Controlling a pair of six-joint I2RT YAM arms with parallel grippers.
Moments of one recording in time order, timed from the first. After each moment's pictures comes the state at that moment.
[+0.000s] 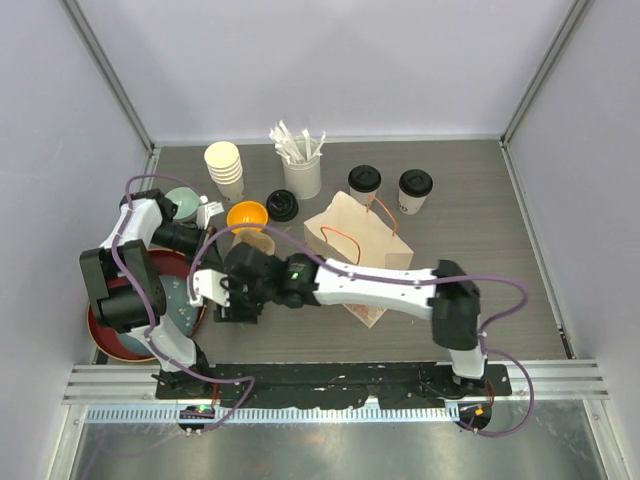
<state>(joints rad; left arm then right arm) 0.24 1.70 1.21 -1.33 0.83 0.78 1.28 1.87 1.71 -0.47 -0.18 -0.43</state>
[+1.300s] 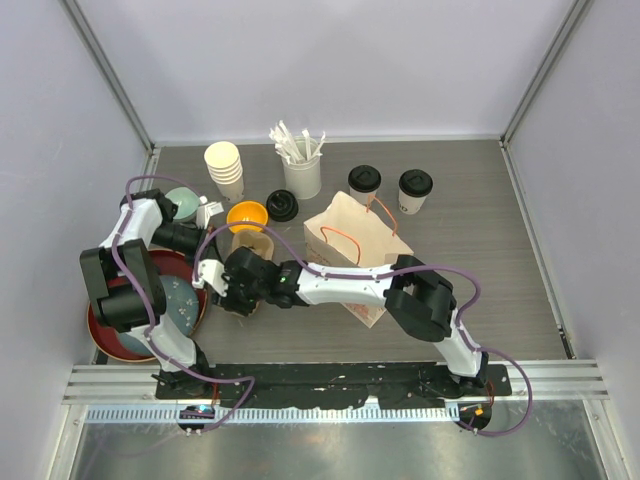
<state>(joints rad) 0.24 1.70 1.21 -1.33 0.83 0.75 1.23 2.10 1.61 -0.15 -0.15 -0.21</state>
